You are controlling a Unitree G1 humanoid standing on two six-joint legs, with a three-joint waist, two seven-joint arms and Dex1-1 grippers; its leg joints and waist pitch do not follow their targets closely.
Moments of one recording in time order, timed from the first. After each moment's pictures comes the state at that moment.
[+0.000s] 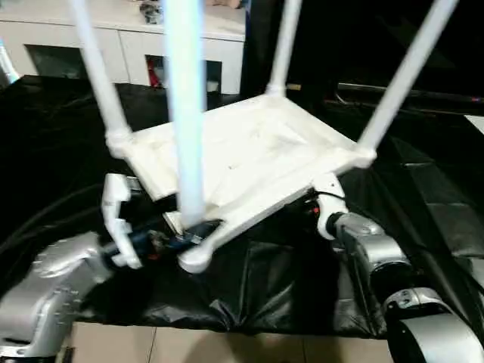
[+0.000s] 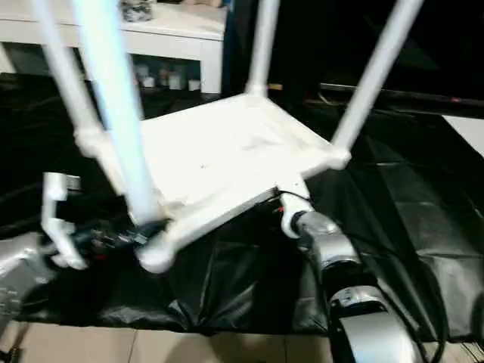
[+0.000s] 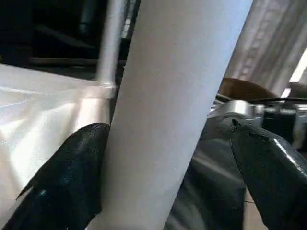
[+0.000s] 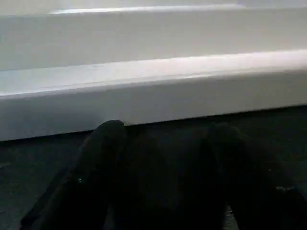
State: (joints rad) left arm -0.09 0.46 0.04 -0.27 -0.66 0.49 -0.92; right arm -0.64 -0.18 0.05 0.95 0.04 0.13 0.49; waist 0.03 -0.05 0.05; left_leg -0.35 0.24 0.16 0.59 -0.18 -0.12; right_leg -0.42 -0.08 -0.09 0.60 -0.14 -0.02
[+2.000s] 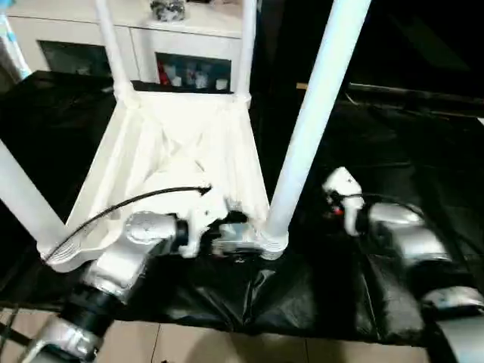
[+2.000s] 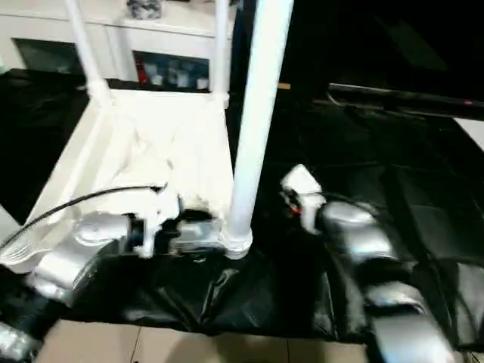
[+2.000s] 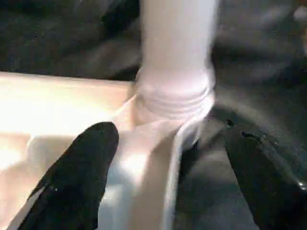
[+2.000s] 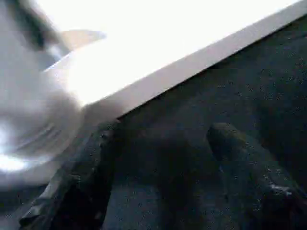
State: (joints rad) left arm -0.47 0.43 -0.35 0.34 -0.14 0.12 -1.03; right arm -0.57 -0.43 0.11 0.76 0.05 0.00 1.11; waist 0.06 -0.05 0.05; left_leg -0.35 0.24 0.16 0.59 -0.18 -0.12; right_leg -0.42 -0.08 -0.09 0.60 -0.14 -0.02
